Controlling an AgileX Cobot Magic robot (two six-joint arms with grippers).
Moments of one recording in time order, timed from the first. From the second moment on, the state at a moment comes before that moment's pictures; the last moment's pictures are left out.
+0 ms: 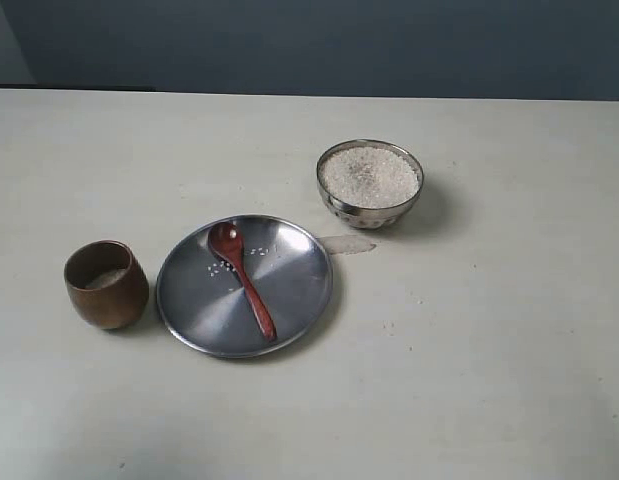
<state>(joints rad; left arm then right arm) 0.02 0.01 0.00 0.24 0.27 -0.17 -0.13 0.00 0.00 0.01 0.33 -0.02</state>
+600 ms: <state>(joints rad) 0.02 0.00 0.00 0.10 0.30 0.00 -0.13 0.00 0.00 0.01 0.33 -0.02</state>
